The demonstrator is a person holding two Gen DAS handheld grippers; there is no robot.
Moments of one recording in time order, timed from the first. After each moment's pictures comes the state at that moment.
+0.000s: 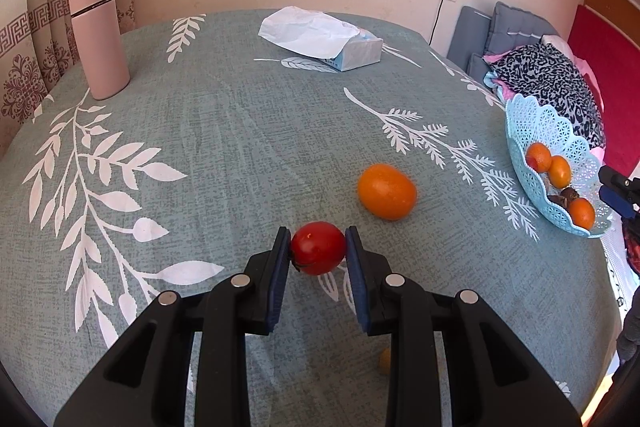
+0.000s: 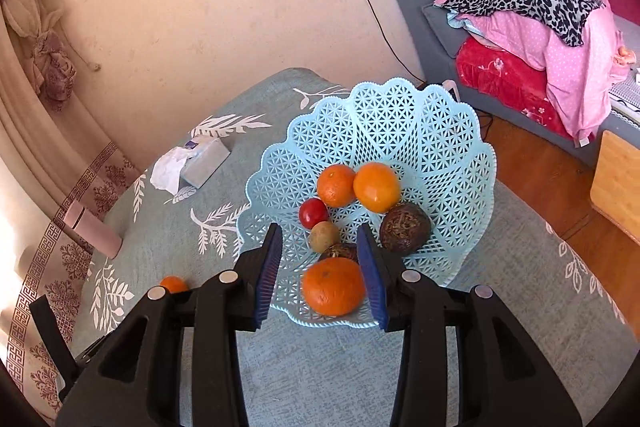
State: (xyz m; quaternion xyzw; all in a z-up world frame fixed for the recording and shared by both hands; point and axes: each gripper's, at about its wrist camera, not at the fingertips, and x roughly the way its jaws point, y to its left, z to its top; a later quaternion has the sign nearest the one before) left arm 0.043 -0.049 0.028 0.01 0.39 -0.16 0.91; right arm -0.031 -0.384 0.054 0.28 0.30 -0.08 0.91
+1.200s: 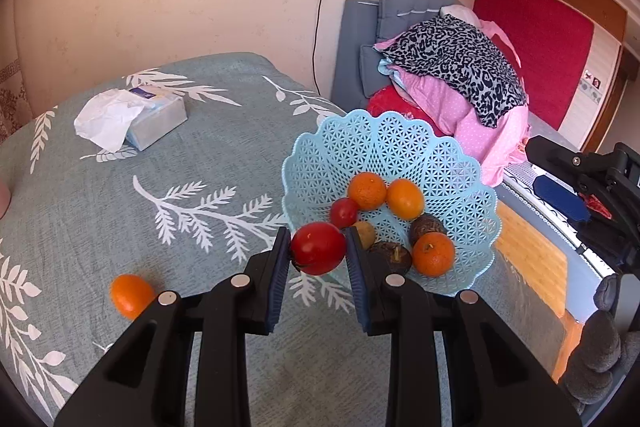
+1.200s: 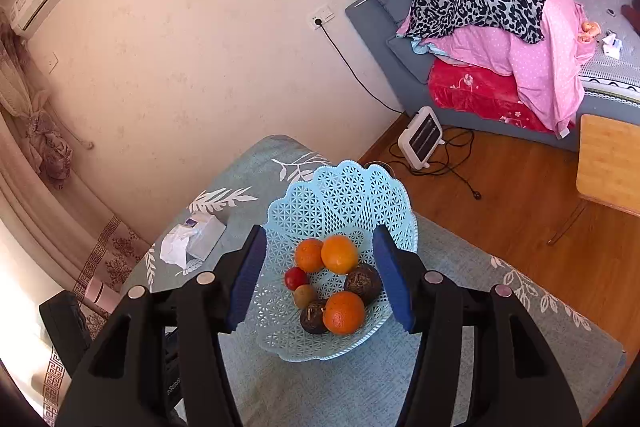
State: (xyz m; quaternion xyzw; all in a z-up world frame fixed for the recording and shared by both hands) left arm 0.029 -0.230 0.086 0.07 0.35 -0.32 0.87; right arm -0.072 -0.436 0.092 0.35 0.21 -0.12 0.90
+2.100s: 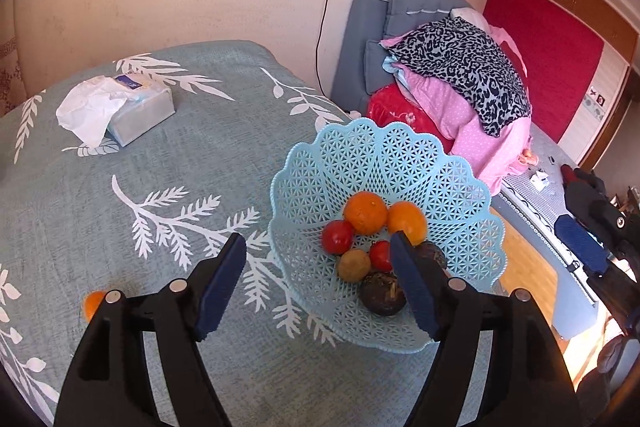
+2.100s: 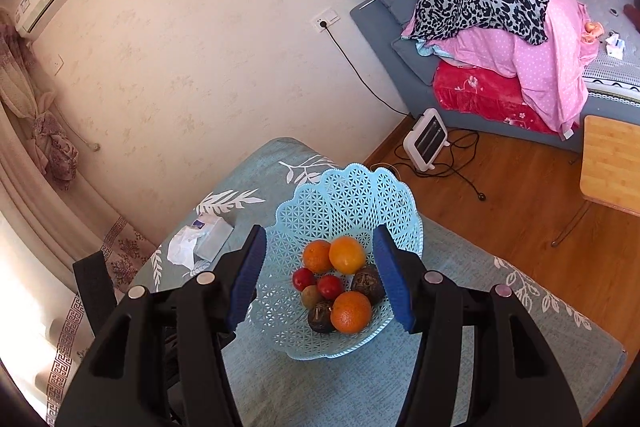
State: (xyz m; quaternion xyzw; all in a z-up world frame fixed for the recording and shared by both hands) left arm 0.057 -0.242 0.084 0.04 0.38 -0.31 0.87; right arm -0.077 -0.435 0.098 0.35 0.21 -0.11 0.90
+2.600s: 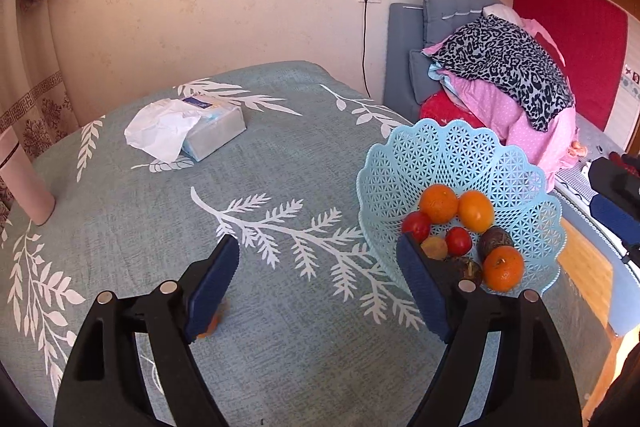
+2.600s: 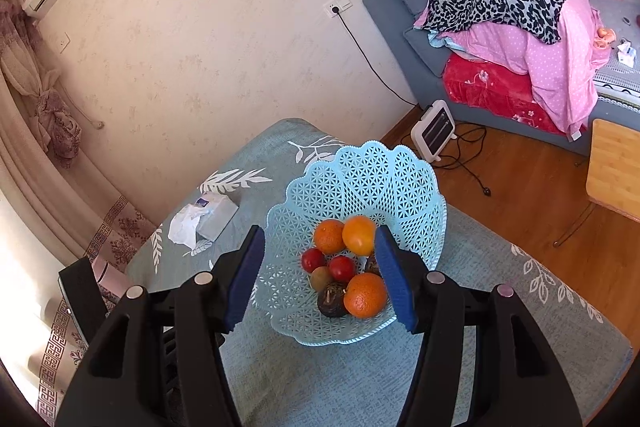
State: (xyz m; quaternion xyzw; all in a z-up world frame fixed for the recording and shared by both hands) left arm 0.044 -0.209 0.082 0.10 0.32 -0.22 0.91; right arm -0.064 -0.414 0.089 0.33 0.23 -0.10 0.91
